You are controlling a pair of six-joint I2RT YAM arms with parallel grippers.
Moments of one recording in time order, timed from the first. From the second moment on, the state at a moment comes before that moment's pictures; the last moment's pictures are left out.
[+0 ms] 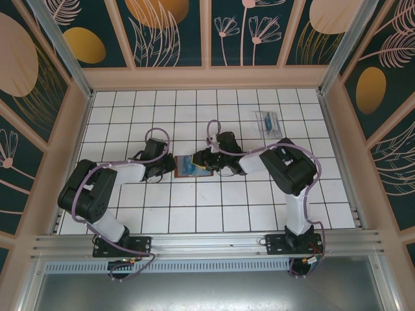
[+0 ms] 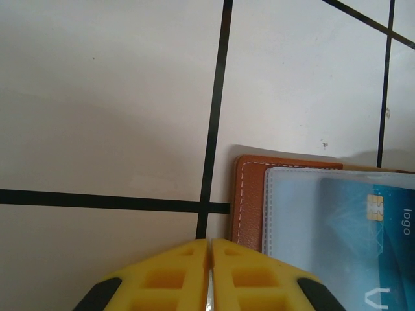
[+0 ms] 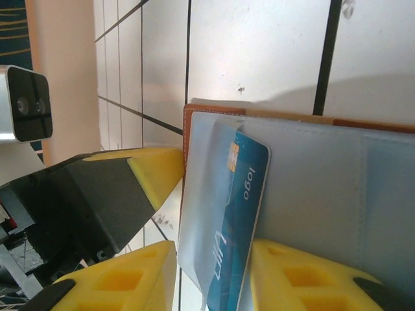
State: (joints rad) left arm -0.40 1.64 0.67 0.04 0.13 -0.70; right arm 0.67 2.00 0.94 0.44 -0.62 0.96
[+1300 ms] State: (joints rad) left arm -0.40 1.64 0.66 0.08 0.16 -0.69; right arm 0.72 2.01 1.05 0.24 -0.50 0.85
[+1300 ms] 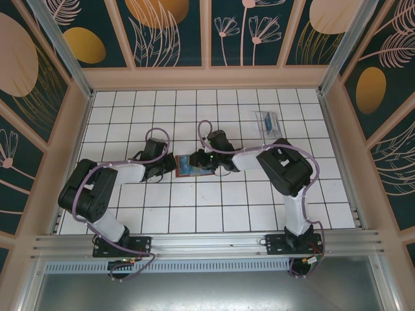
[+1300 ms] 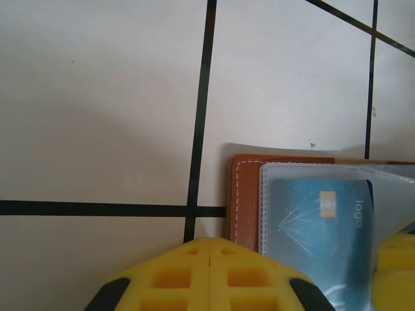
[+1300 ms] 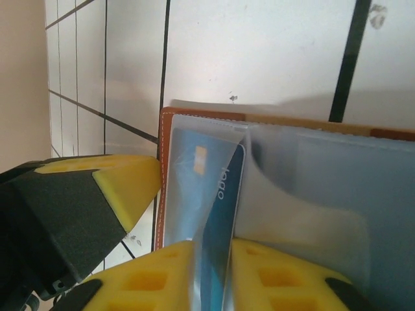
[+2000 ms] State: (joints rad) left arm -0.40 1.65 0.65 0.10 0.19 -0.69; right arm 0.73 1.96 0.97 0.23 -0.42 0.83
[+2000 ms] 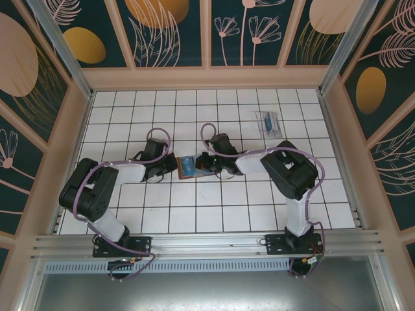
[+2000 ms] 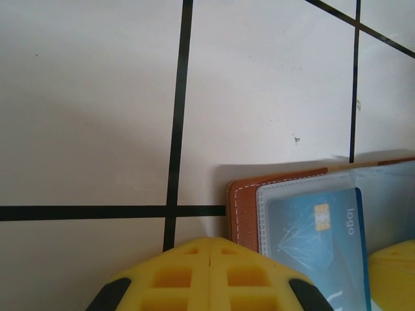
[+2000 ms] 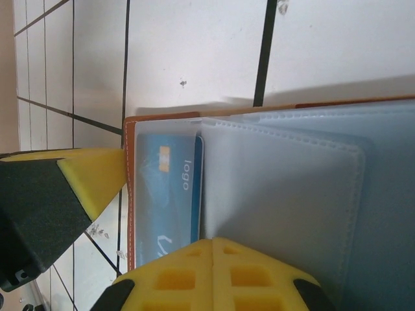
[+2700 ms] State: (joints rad) left arm -0.40 1.65 0.65 0.11 0.19 -0.69; right arm 0.70 1.85 0.95 0.12 -0.38 0.70
